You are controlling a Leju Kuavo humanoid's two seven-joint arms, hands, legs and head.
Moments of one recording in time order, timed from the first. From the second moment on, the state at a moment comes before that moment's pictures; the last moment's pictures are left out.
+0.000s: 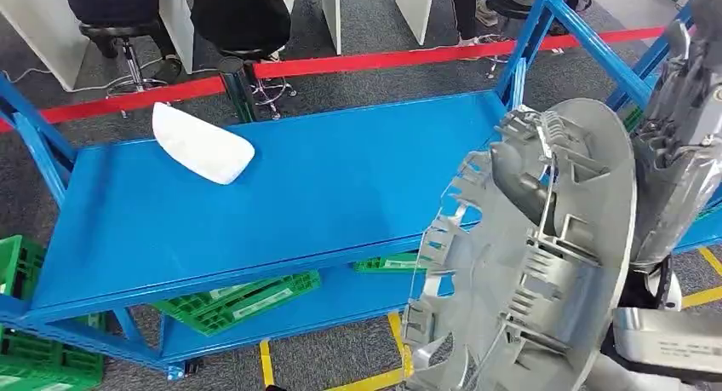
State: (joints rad) left arm -0.13 -0.06 -1.18 -0.21 0.70 0.25 0.07; right arm -0.45 -0.44 0.57 -2.27 0.63 -0.55 0.27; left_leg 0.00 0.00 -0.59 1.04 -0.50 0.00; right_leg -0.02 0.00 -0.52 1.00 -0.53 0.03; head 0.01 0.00
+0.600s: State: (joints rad) left arm -0.13 -0.06 -1.18 -0.21 0.70 0.25 0.05; right arm -0.44 -0.44 0.57 -2.27 0.63 -0.56 0.27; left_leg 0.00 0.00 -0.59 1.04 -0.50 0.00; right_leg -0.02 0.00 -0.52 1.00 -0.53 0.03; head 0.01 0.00
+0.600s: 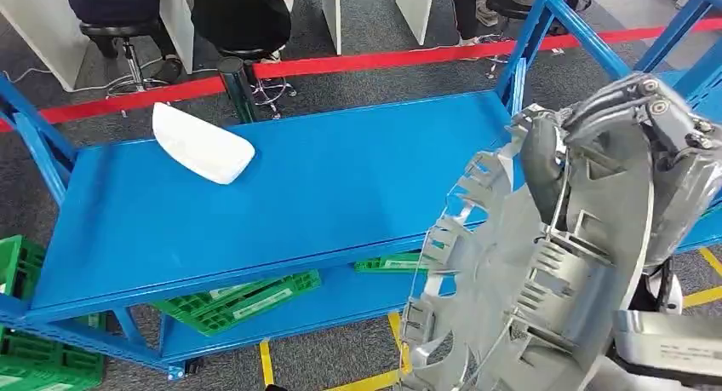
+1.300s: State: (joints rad) left arm -0.13 -0.06 -1.18 -0.21 0.69 0.25 0.04; right arm -0.44 -0.45 0.56 -2.27 0.63 -0.56 0.27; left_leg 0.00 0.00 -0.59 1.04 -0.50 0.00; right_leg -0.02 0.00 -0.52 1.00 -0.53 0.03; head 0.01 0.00
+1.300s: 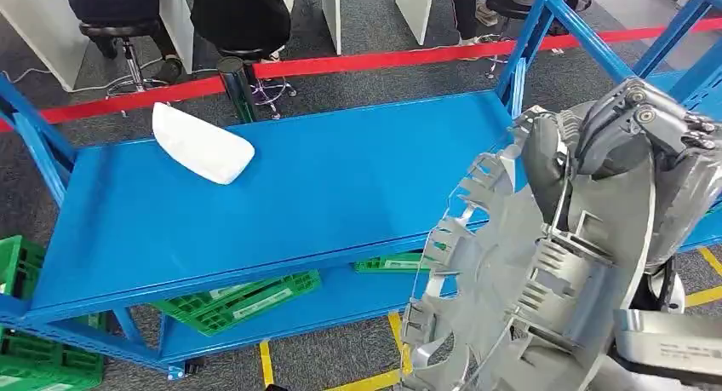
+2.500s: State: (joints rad) left arm -0.13 0.03 -1.14 -0.20 0.85 0.27 -0.11; right arm -0.17 -0.38 0.52 -2.17 0.45 -0.60 0.02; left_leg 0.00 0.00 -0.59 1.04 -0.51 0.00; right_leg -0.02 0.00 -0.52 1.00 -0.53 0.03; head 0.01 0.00
